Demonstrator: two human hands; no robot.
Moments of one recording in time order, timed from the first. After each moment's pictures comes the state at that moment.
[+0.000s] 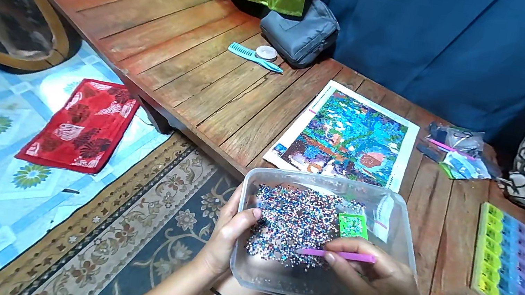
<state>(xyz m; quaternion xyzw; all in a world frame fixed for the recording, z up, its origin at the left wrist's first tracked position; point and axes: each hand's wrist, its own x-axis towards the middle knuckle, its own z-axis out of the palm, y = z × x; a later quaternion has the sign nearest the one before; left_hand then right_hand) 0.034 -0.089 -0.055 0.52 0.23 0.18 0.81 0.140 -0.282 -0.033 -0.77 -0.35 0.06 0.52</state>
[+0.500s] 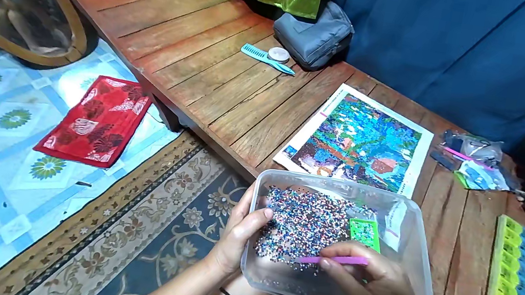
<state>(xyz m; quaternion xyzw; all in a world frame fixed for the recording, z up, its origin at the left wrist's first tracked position) 0.032 -0.090 -0.056 0.51 0.23 0.18 0.81 0.139 -0.272 -0.034 -0.77 -0.39 0.09 0.50</state>
